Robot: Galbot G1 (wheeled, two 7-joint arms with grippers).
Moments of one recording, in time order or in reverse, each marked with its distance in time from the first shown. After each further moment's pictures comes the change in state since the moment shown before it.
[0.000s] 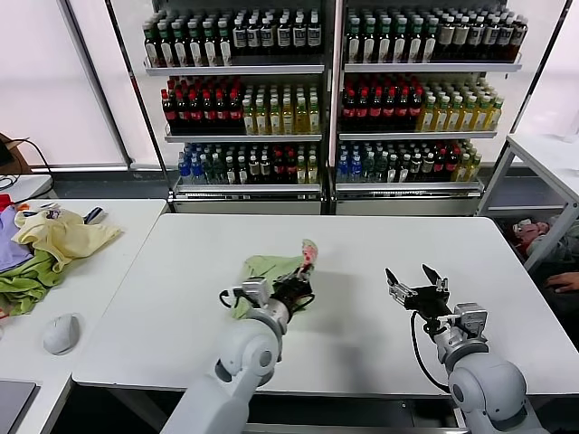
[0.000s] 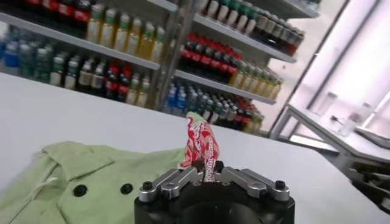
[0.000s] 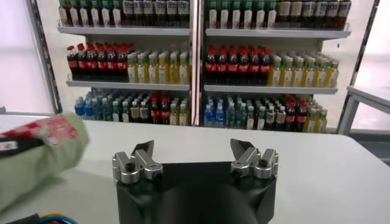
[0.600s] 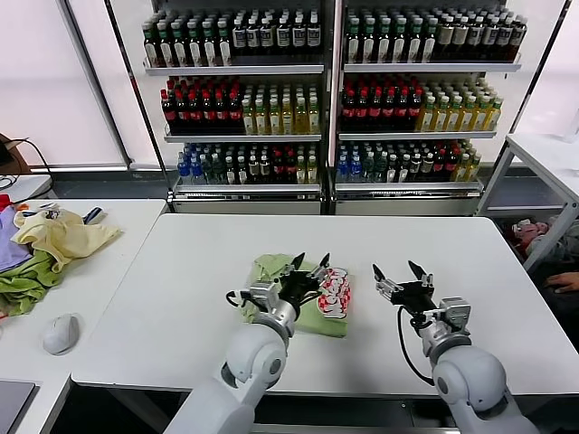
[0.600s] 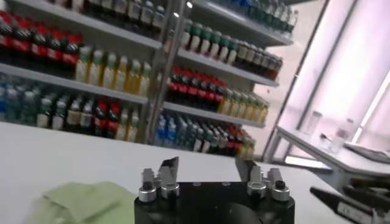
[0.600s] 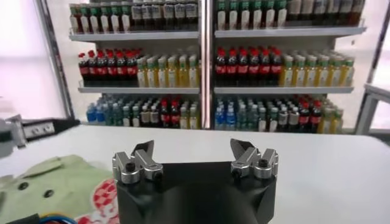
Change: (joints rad) left arm 0.020 0.030 0.011 -0.018 0.127 -0.146 0.076; right arm 0.069 0.022 -0.106 -0.060 0.021 0.038 0.033
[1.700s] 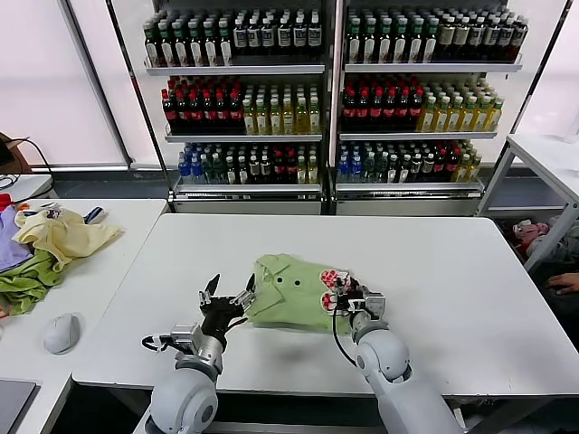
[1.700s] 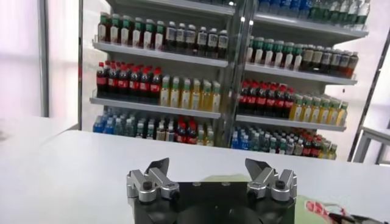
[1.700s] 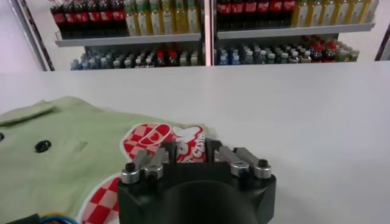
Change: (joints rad) left arm 0.299 0.169 -0.221 -0.188 0.130 -0.079 -0.021; right arm 0.241 0.182 -0.262 -0.411 -0.044 0.019 0.188
